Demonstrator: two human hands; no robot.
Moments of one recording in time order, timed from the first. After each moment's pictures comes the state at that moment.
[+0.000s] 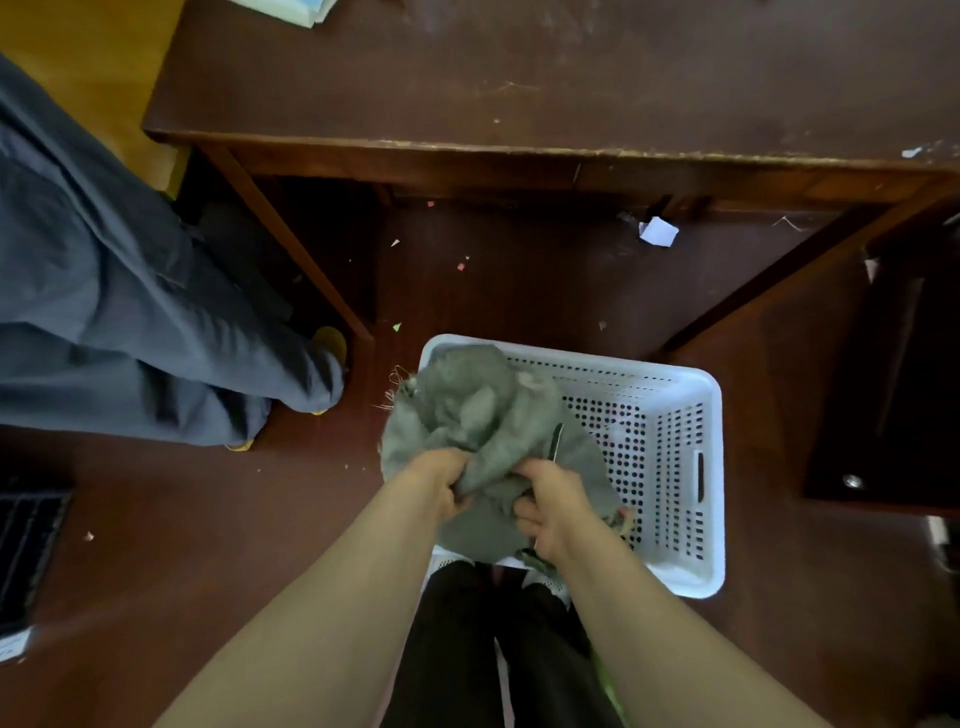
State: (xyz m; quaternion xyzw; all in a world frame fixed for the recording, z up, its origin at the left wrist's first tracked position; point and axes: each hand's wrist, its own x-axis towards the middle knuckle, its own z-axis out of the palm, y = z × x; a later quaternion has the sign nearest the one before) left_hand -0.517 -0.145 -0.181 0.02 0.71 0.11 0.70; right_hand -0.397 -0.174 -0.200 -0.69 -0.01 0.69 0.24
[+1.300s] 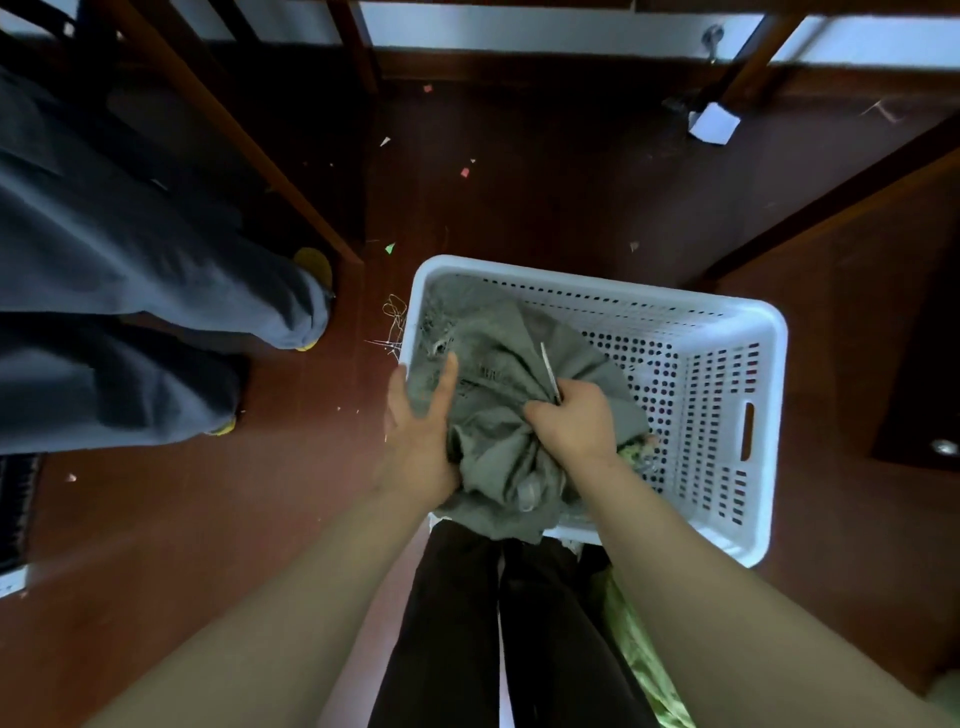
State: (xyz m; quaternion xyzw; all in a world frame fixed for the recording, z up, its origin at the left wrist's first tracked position) left_hand -0.537 -0.171 -0.282 0.54 0.72 -0.04 0.42; right_hand -0.384 -0.135 -0.294 -0.75 -0.41 0.50 0.11
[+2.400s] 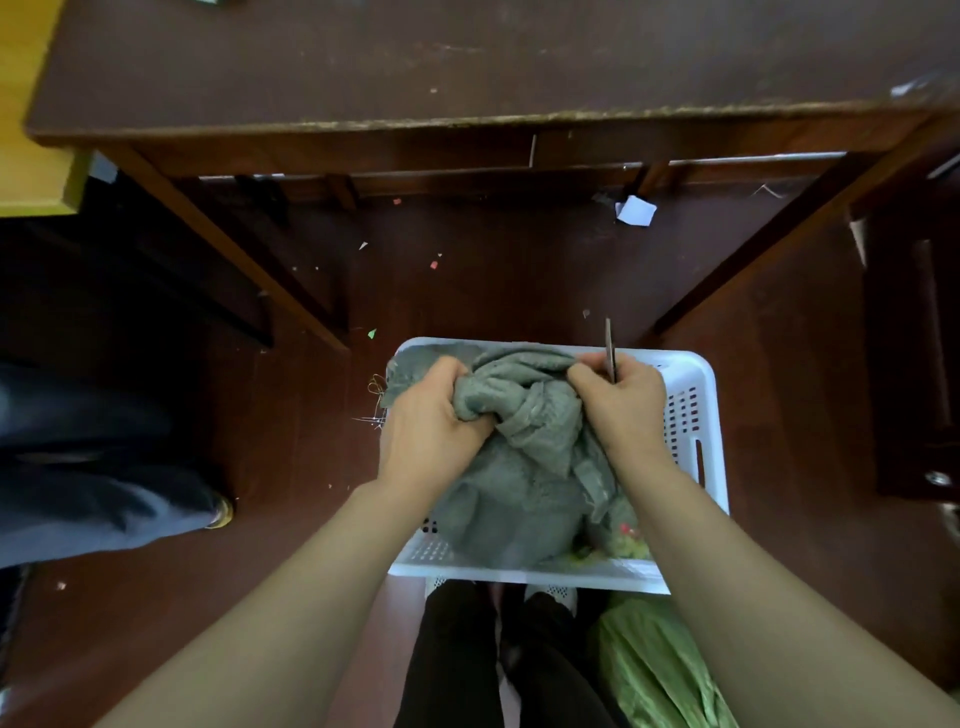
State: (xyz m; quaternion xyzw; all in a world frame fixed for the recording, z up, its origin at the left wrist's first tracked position) left_hand -0.499 -0.116 -0.180 0.58 0.70 0.17 0.38; right_hand -0.323 -0.102 -0.200 -0.76 -0.36 0.42 0.34
